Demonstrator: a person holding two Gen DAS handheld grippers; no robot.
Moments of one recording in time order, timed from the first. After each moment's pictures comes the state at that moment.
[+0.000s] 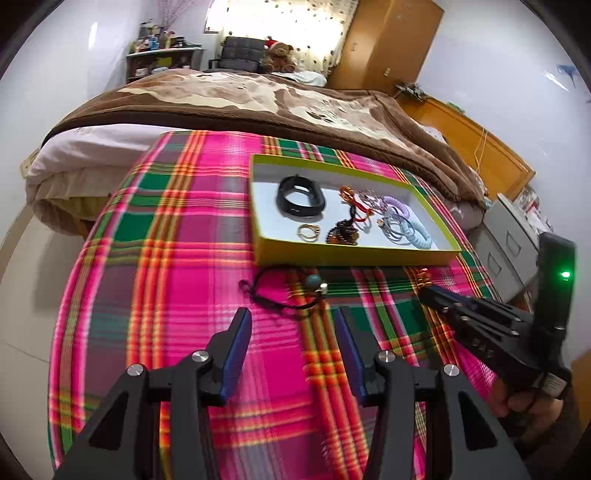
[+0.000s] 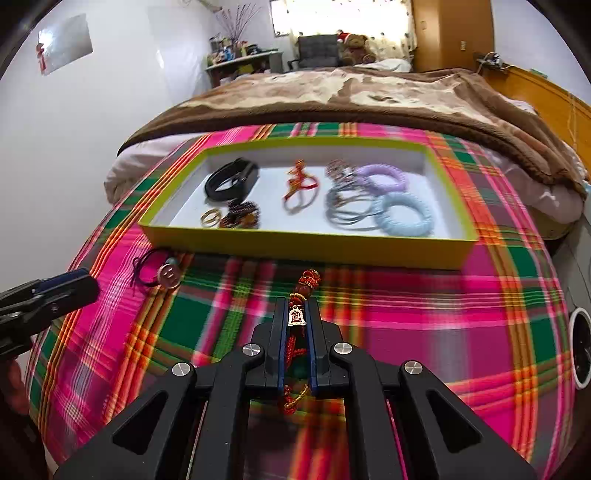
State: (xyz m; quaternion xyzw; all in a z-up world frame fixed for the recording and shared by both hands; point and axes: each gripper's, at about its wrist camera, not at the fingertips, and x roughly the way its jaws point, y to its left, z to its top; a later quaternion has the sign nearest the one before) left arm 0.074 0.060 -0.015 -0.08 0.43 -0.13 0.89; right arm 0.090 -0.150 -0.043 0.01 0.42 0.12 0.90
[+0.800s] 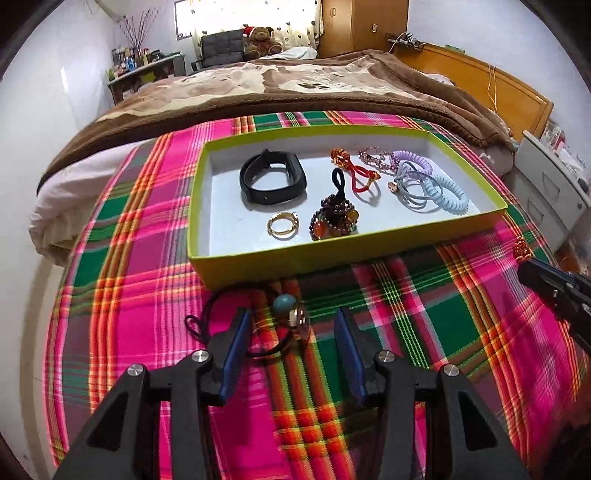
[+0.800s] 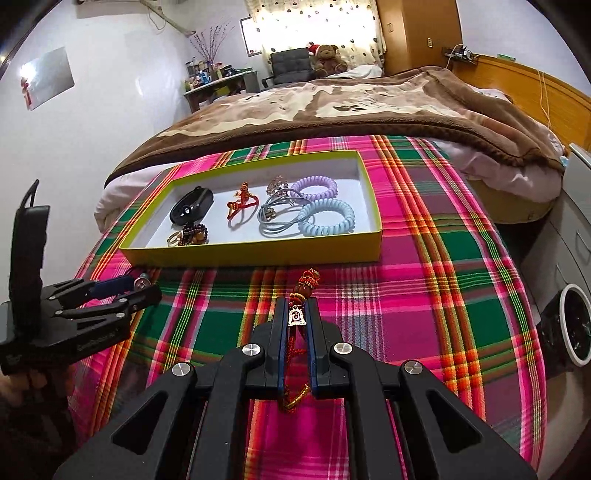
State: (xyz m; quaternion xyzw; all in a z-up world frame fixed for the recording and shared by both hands) left arm 0.109 0.000 -0.047 0.04 0.45 -0.09 0.89; right arm 0.073 -0.206 -0.031 0.05 0.40 0.09 0.91
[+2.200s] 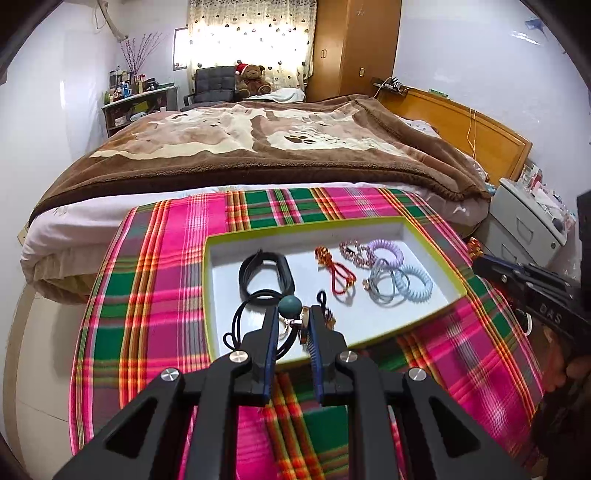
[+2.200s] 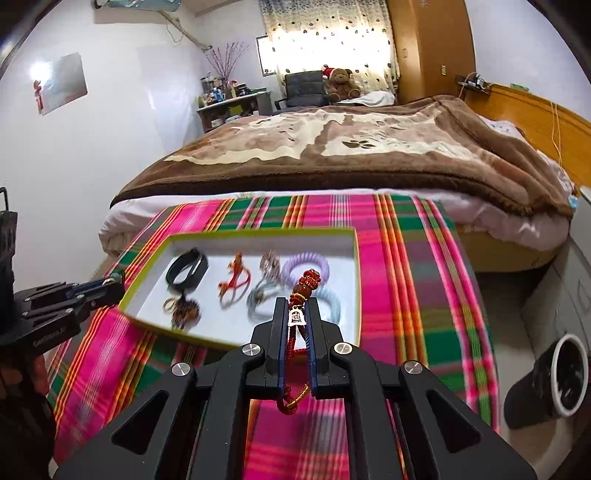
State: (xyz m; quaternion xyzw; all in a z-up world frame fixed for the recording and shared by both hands) left arm 0.135 0.006 0.023 0.01 0.38 -0.13 0.91; right arm 0.131 -0.224 0.018 0.03 0.36 0.12 0.92
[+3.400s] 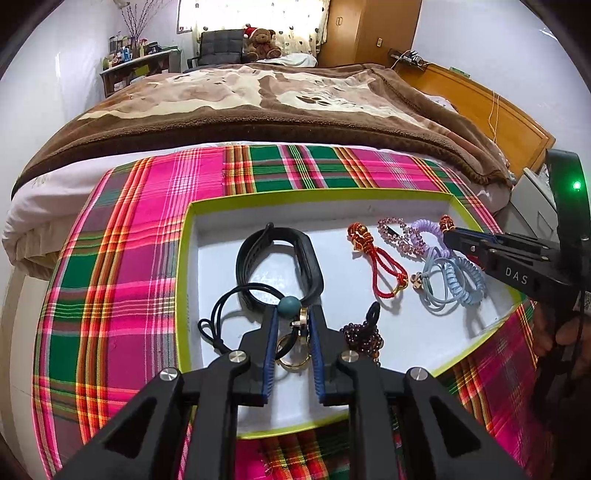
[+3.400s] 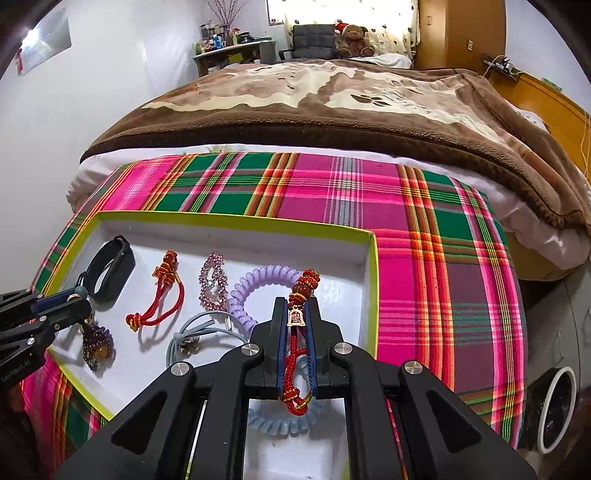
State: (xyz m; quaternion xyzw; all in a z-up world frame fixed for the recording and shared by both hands) left arm 0.189 0.004 -0.032 0.00 0.45 -0.12 0.89; right arm 0.241 -0.210 -0.043 -0.02 0.45 0.12 0.89
